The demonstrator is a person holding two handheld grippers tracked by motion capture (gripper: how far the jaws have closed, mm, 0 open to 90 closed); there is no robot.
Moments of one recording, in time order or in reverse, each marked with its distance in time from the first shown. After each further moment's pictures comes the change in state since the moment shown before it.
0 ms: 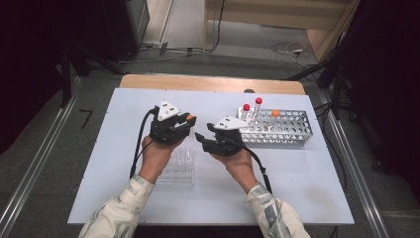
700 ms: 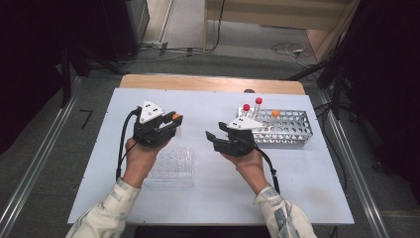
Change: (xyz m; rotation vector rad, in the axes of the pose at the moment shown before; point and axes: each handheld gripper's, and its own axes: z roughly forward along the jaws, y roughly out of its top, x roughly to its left) left arm 0.012 0.000 -0.038 -0.015 0.046 0.019; right arm -0.017 -0.006 -0.022 -0.012 -0.037 0.021
